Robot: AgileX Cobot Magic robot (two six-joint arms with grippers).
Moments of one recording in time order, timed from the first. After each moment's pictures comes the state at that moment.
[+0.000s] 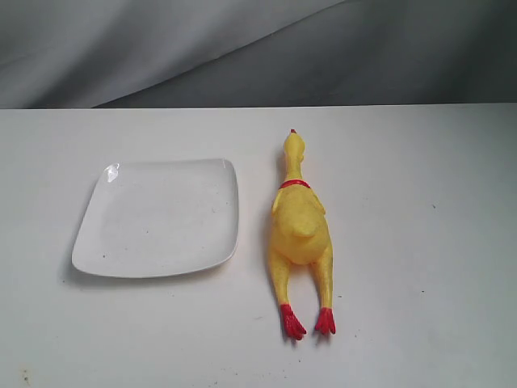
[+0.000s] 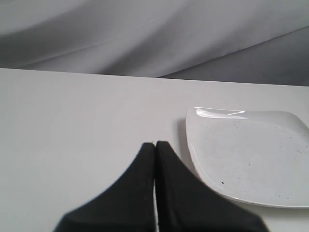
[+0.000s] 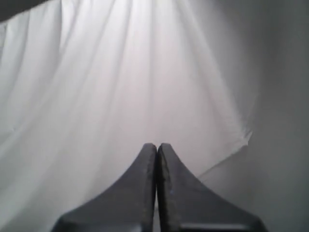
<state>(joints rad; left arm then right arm) 0.15 0.00 0.00 0.07 0.29 -0.12 0.03 0.63 -0.57 -0.49 -0.24 0.85</state>
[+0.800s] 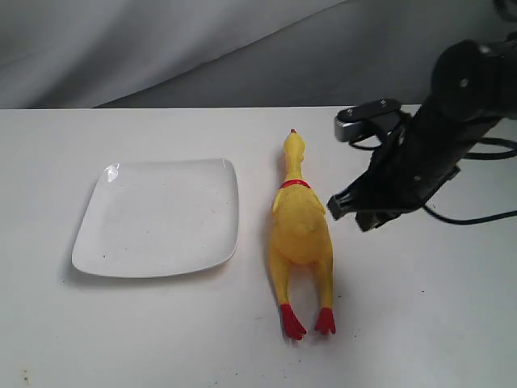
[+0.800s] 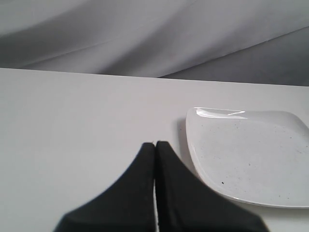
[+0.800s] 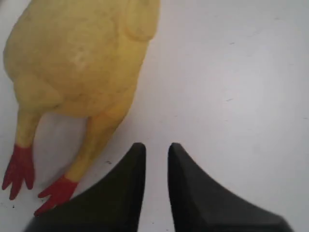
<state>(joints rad) 0.15 0.00 0.00 0.07 0.29 -0.12 0.38 1.78 -1.16 0.13 0.81 -0.17</state>
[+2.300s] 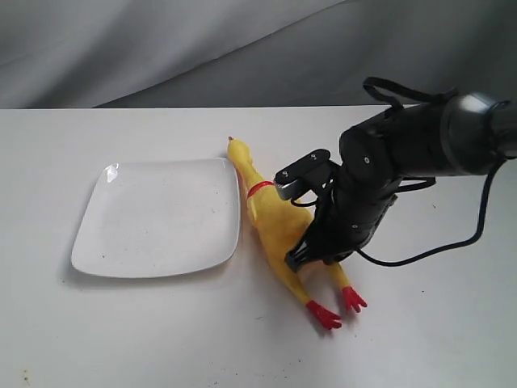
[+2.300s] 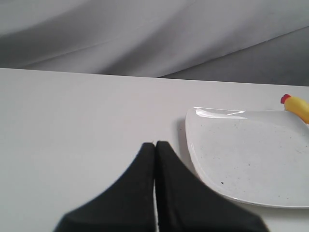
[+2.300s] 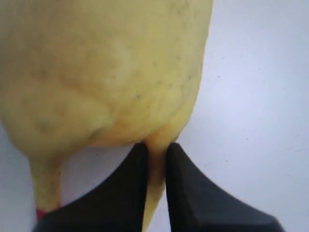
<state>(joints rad) 0.15 0.00 0.00 0.07 0.29 -0.12 0.55 1.93 -1.16 -0.07 0.67 -0.06</state>
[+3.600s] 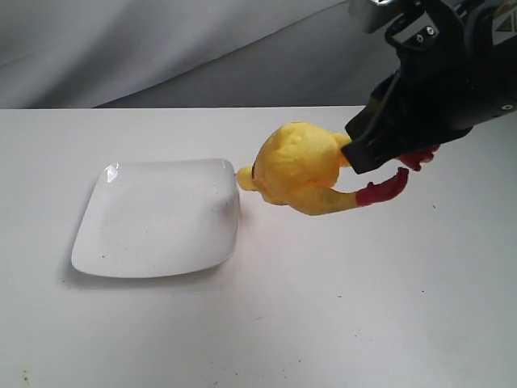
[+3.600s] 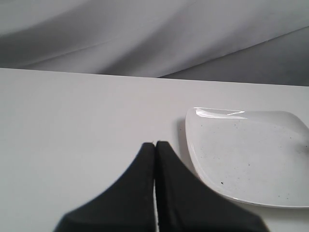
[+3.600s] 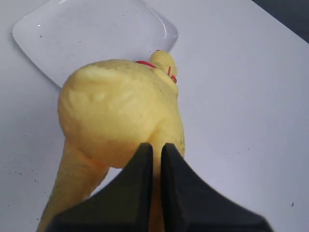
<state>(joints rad) 0.15 0.00 0.00 0.07 0.29 -0.12 0.55 1.29 -1.16 0.11 0.82 -0.30</state>
